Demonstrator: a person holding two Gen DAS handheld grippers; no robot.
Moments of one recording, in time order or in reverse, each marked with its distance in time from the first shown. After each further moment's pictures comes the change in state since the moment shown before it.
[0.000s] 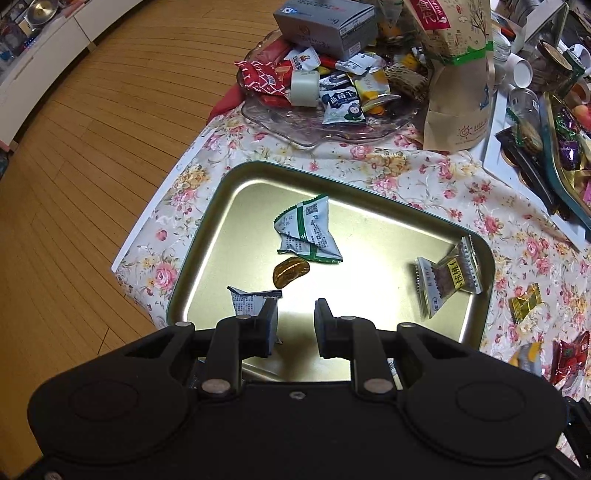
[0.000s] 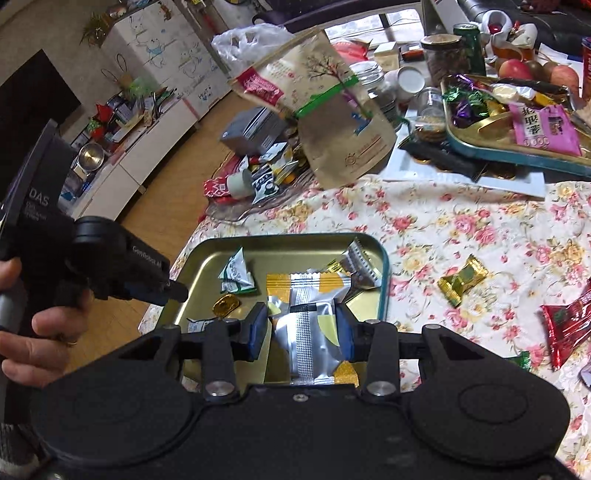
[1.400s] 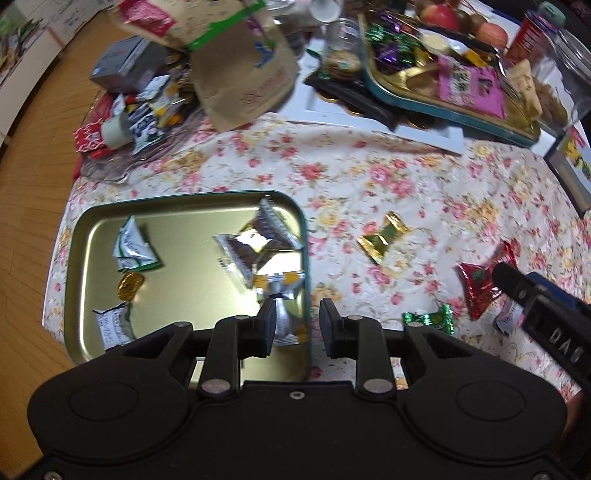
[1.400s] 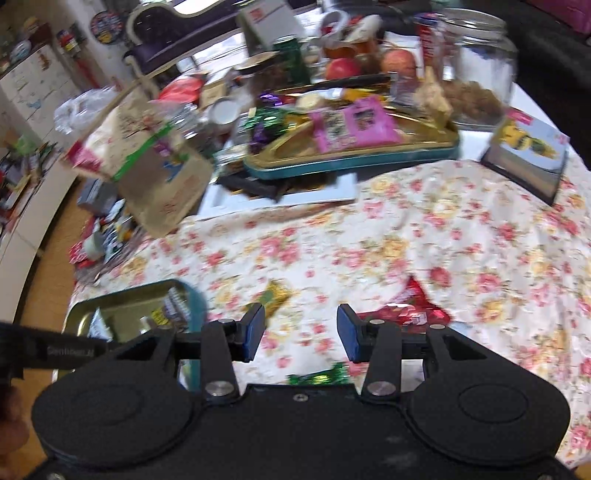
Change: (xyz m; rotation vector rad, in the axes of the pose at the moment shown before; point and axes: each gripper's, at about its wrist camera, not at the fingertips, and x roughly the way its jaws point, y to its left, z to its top) left arm -0.022 -0.172 -0.048 0.363 -0.007 -0.070; right arm -0.054 -0.128 0.013 0.253 -0.069 -0.351
